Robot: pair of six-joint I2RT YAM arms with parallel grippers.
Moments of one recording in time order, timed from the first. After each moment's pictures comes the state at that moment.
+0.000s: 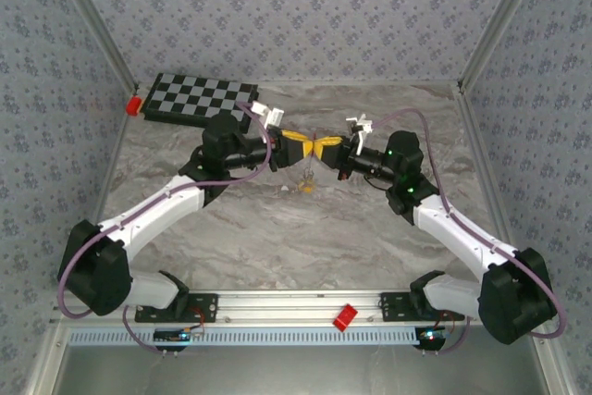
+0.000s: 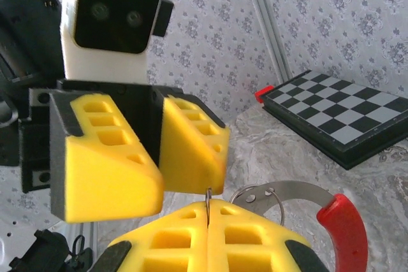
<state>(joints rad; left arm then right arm) -0.62 1.35 0.95 0.34 0.68 -0.57 0.46 1.17 0.74 0.46 -0.69 0.40</state>
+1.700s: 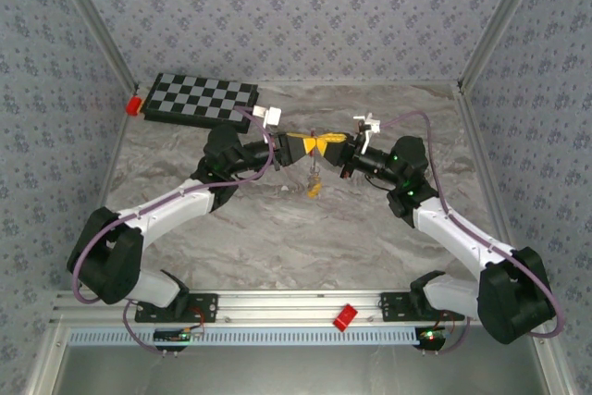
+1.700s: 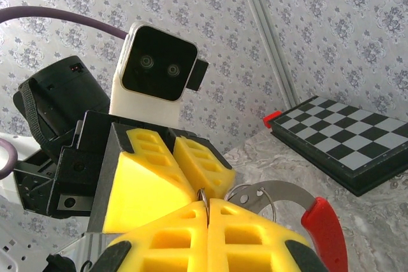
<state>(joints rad) -0.64 1.42 0.87 0.70 0.71 -0.87 0.44 1.17 0.69 0.63 -0.70 0.49</state>
